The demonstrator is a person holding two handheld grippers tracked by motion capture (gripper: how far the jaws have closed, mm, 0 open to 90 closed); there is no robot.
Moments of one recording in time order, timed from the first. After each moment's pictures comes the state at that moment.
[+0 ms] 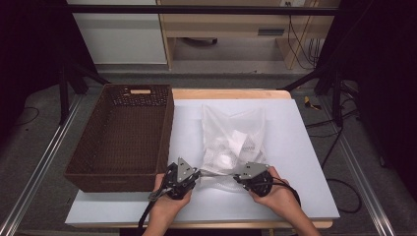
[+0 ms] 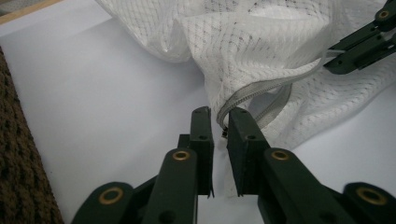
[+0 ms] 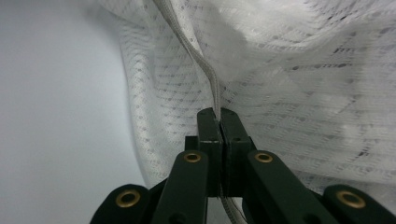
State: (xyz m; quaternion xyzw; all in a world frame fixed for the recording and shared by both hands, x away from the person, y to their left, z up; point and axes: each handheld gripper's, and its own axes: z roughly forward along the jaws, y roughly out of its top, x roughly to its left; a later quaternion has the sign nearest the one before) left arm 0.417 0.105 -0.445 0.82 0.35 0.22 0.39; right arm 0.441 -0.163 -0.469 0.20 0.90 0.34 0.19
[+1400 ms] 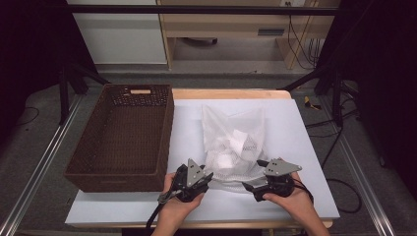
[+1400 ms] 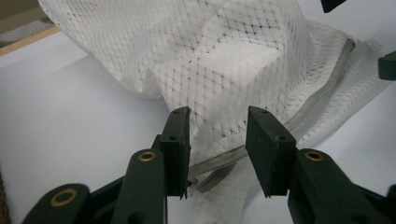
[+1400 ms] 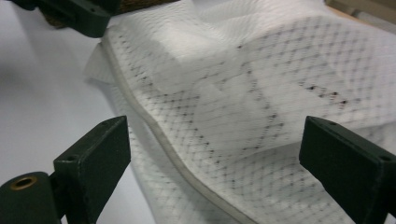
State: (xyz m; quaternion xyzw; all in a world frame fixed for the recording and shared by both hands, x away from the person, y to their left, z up) left arm 0.412 0.078 -0.440 0.81 0.32 0.24 0.42; right arm 0.428 -0.210 -0.452 0.27 0.83 0.45 0.20
